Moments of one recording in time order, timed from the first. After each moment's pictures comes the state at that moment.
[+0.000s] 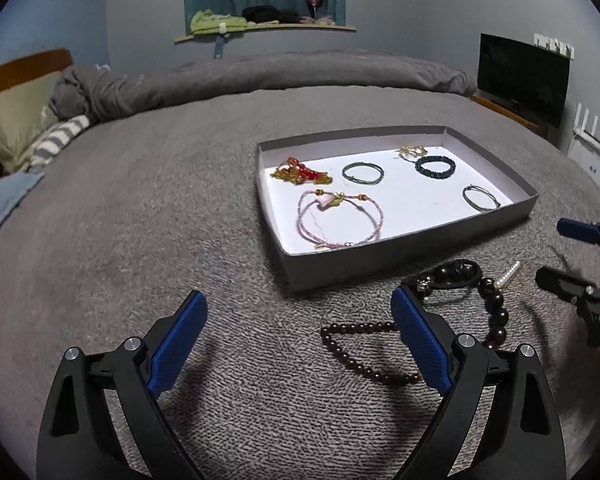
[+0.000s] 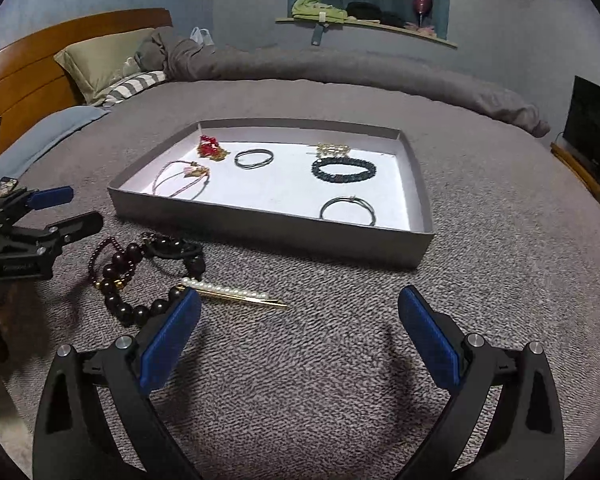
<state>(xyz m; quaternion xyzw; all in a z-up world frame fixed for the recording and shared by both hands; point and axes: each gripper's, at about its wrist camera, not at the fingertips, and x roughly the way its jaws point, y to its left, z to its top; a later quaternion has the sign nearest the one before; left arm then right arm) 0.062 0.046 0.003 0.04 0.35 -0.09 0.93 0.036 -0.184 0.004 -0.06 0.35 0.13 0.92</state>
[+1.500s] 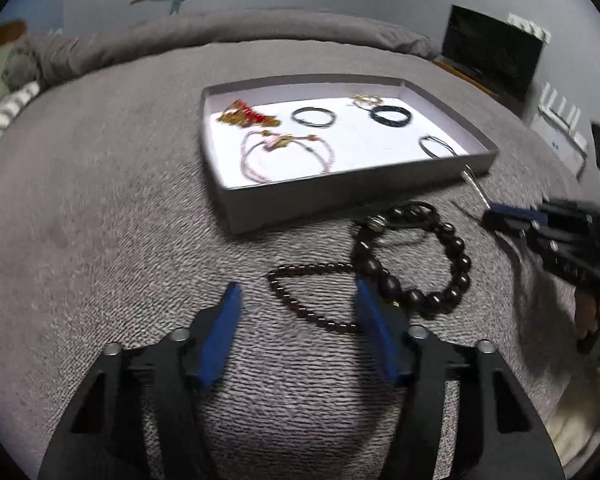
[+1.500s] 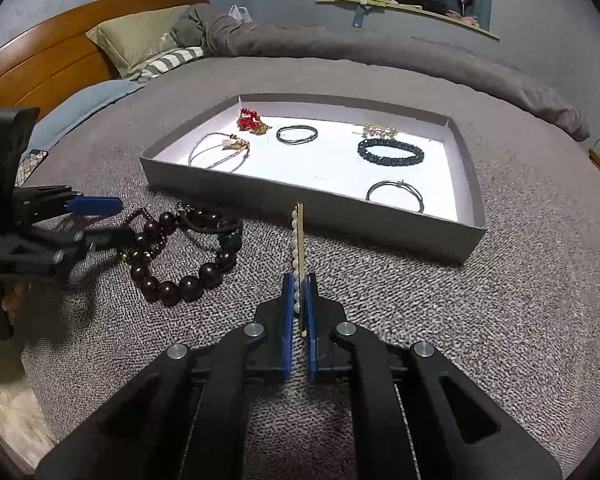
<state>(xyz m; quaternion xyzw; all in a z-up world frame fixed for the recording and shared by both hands) 0.060 0.045 -0.013 0.02 0.43 -0.17 0.89 0.044 -0.174 -0.003 -0.07 0.39 0.19 0.90</state>
